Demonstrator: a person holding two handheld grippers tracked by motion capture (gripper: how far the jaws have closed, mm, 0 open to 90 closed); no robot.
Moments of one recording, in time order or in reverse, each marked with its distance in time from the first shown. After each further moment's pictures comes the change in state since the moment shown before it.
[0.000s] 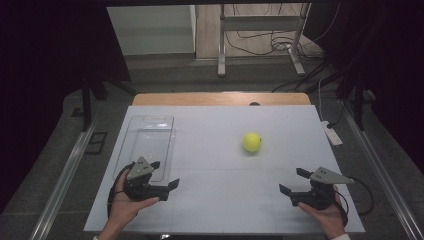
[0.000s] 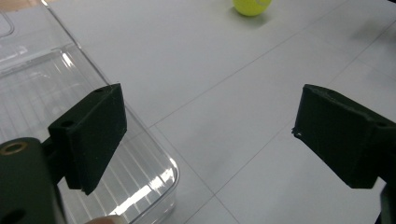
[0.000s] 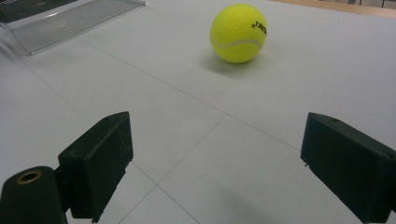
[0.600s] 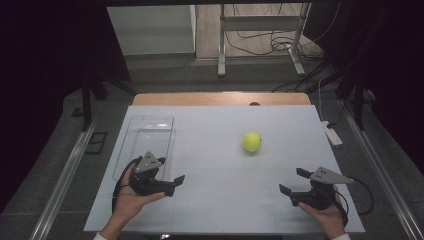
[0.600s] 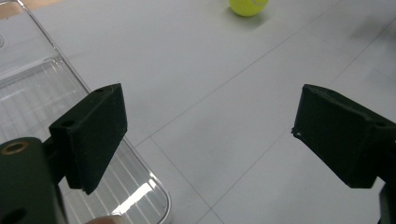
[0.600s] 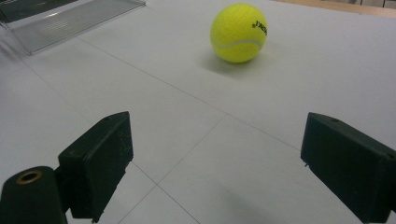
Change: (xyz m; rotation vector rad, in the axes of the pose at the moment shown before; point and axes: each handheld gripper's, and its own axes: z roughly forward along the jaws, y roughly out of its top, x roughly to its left) left arm -0.005 0.019 0.008 0.034 -0.004 0.023; right arm 0.000 0.000 0.000 -0.001 0.003 0.002
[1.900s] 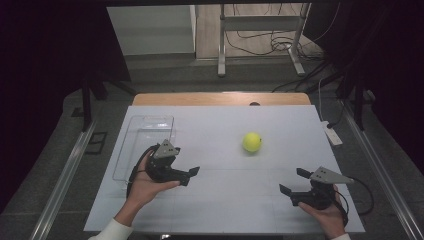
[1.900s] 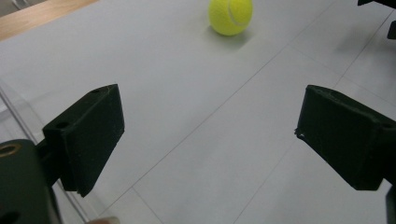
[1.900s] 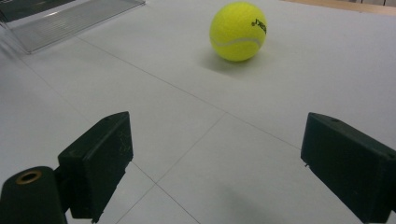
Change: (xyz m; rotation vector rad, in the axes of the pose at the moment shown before) left arm -0.007 0.040 0.027 0.018 -0.054 0.054; right arm -0.001 -0.001 0.000 0.003 0.000 0.002
